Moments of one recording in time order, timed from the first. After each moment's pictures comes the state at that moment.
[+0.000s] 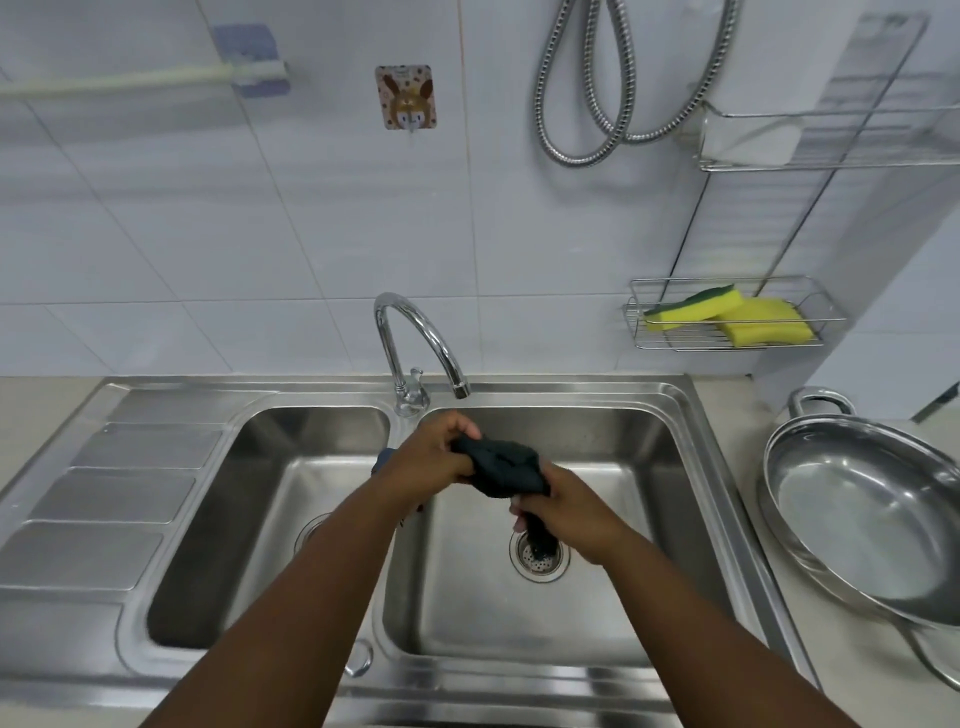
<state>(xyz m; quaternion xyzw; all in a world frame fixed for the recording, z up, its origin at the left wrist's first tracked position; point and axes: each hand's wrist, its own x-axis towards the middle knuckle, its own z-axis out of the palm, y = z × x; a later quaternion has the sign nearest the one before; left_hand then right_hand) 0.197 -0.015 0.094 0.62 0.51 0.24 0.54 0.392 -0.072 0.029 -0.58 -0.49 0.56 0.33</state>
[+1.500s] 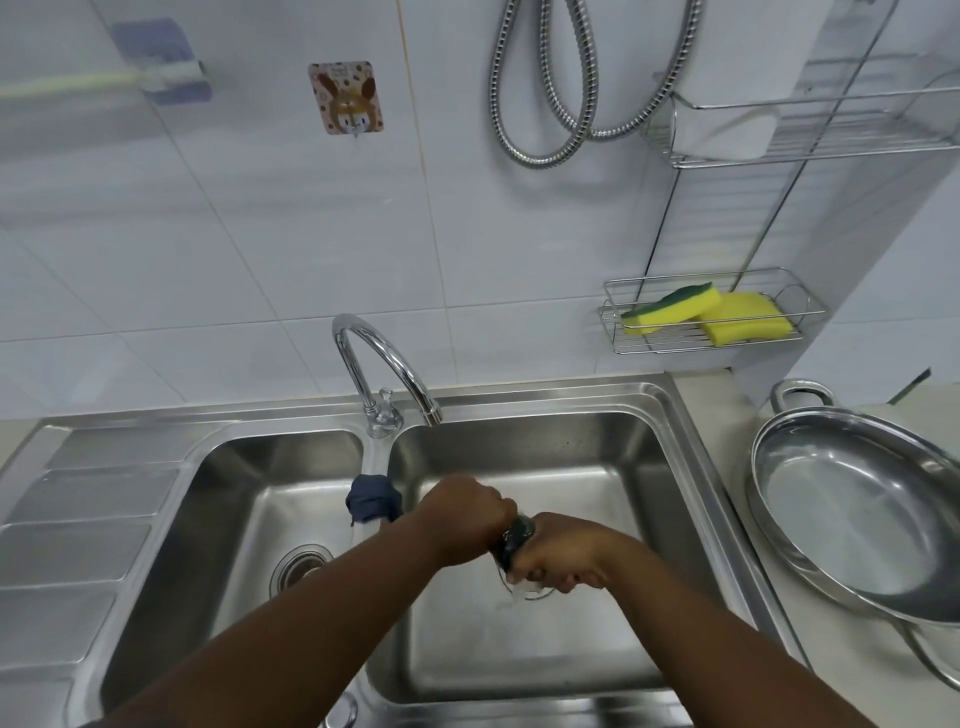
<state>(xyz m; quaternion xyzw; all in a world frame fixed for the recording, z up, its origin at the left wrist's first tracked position) 0.242 -0.001 0.042 0.97 0.22 -0.10 -0.06 0.407 -0.058 0.022 -0.61 -0.44 0.66 0.05</state>
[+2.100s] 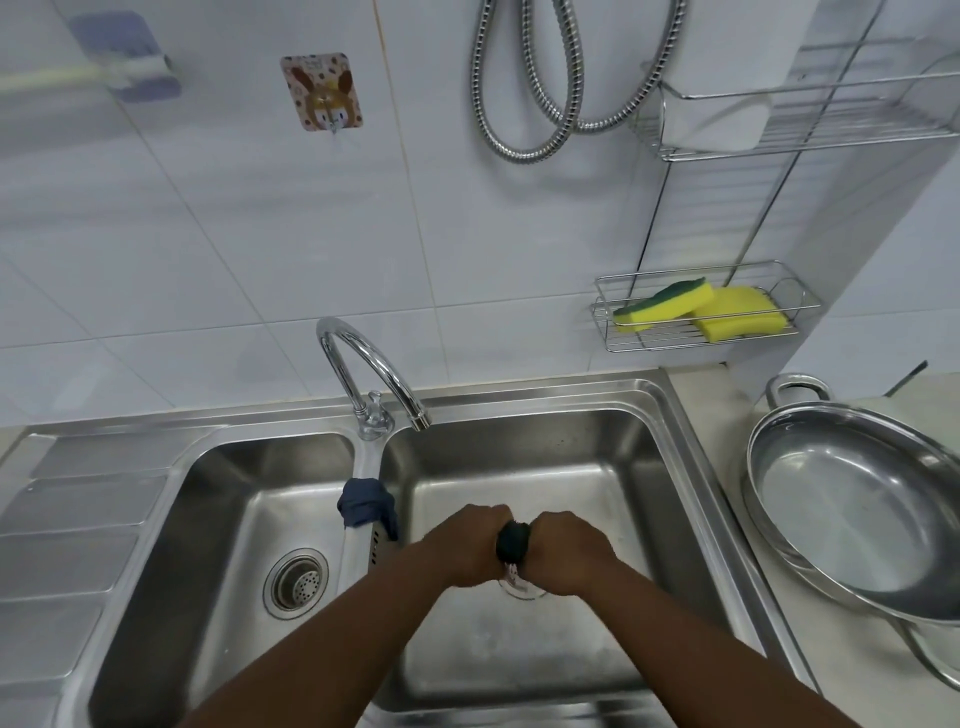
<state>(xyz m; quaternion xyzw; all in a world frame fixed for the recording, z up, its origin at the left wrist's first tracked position) 0.258 -0.012 0.010 0.84 0.41 -0.11 0.33 0.407 -0.067 -0.008 -0.71 -0.61 0.34 0.01</state>
